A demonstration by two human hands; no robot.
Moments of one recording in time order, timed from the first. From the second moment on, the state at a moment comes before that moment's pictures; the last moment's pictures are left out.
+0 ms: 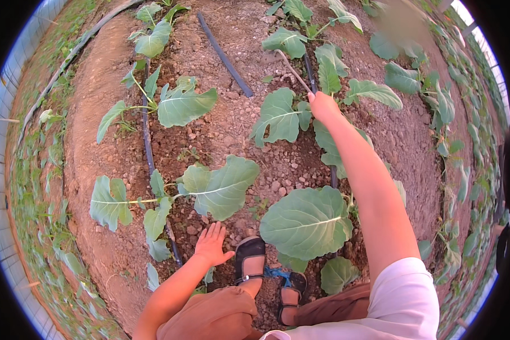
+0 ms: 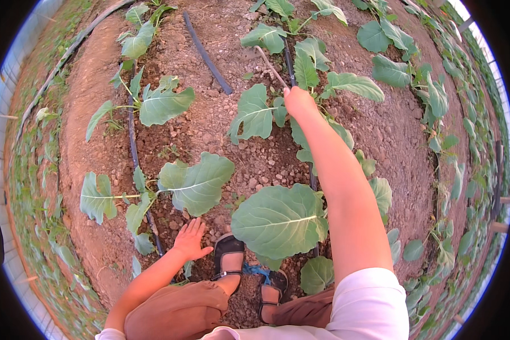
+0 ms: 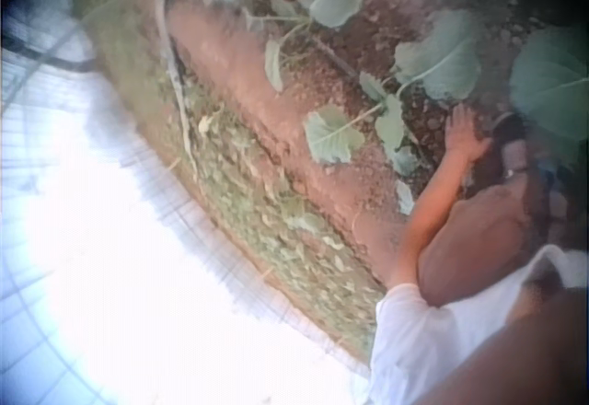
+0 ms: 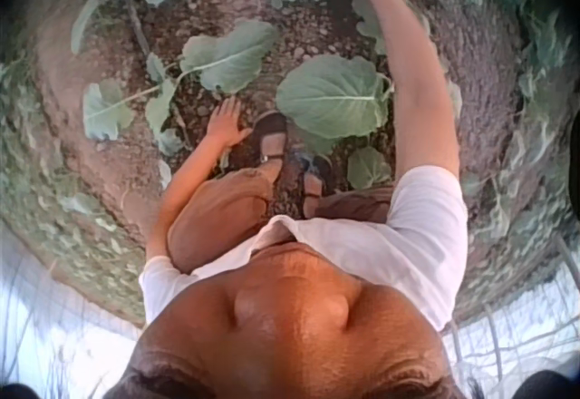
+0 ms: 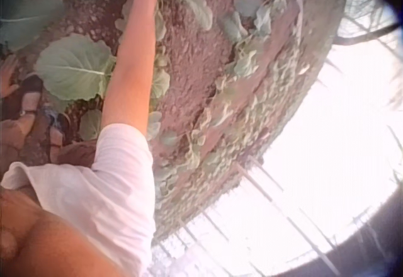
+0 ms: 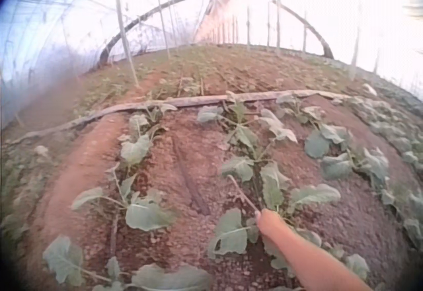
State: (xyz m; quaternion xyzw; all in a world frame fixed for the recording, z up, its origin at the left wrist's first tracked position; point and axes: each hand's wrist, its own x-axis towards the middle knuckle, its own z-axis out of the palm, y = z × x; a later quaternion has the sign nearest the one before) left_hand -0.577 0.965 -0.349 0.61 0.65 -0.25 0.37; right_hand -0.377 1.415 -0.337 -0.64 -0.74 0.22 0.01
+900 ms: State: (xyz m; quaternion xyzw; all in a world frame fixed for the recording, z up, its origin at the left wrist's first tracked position) left_hand -0.576 0.965 -0.352 0.61 0.65 -0.26 0.37; right_hand -0.325 1.334 -0.232 -0.63 -0.73 0.26 -0.03
